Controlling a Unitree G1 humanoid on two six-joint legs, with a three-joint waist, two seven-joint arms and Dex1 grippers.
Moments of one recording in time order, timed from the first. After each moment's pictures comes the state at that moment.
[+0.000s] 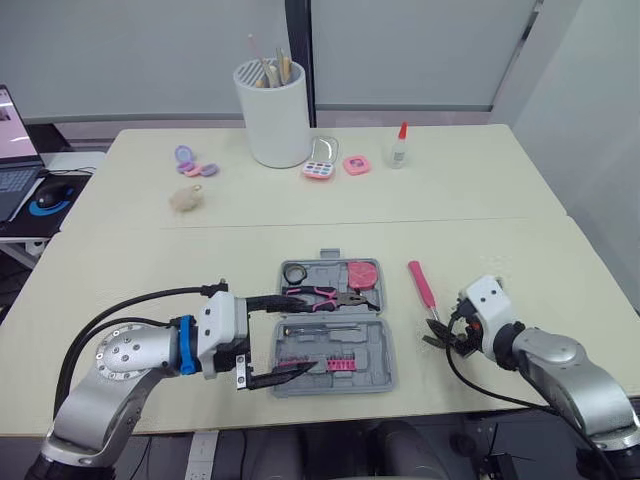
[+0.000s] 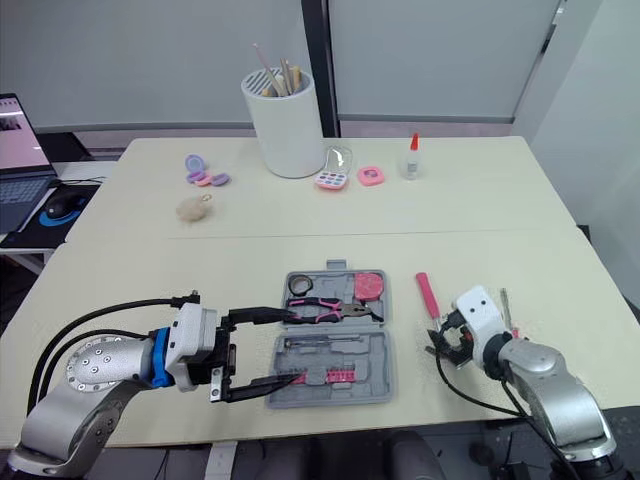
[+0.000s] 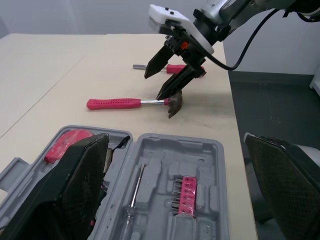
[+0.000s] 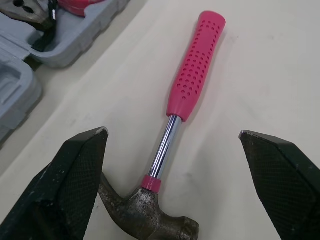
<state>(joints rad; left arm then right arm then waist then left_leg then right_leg) 0.09 0.73 0.05 -0.45 -0.51 0.10 -1.13 0.00 -0.56 0.03 -0.41 0.17 0.81 0.45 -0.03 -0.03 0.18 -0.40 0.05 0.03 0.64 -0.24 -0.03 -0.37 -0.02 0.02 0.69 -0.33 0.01</state>
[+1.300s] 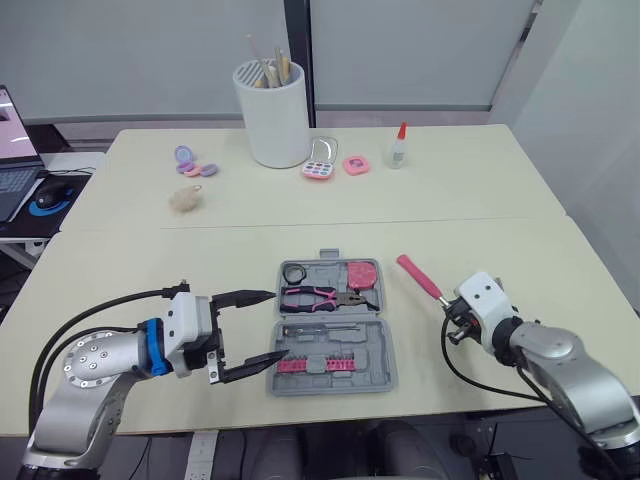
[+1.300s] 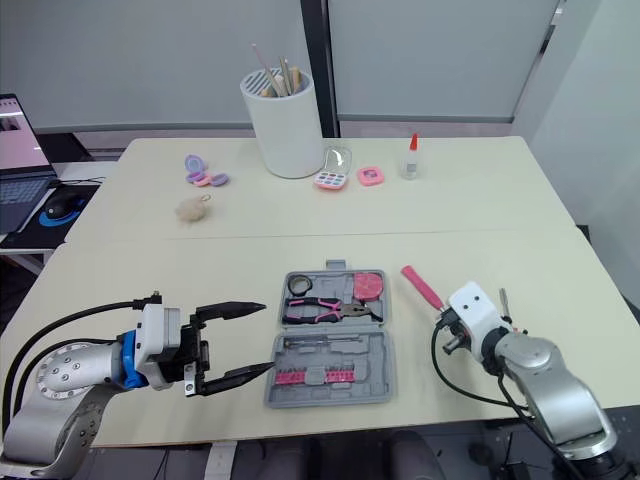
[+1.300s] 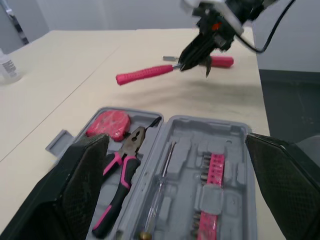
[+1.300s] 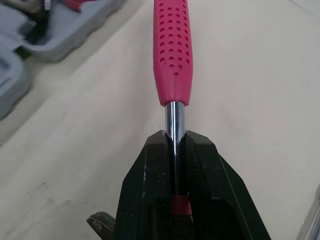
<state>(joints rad) 0.17 0.79 0.19 -0.28 -0.49 0.01 -1.19 -0.12 -0.91 0.19 -0.61 0.14 0.87 0.65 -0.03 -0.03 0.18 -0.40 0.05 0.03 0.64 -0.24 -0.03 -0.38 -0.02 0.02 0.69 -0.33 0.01</state>
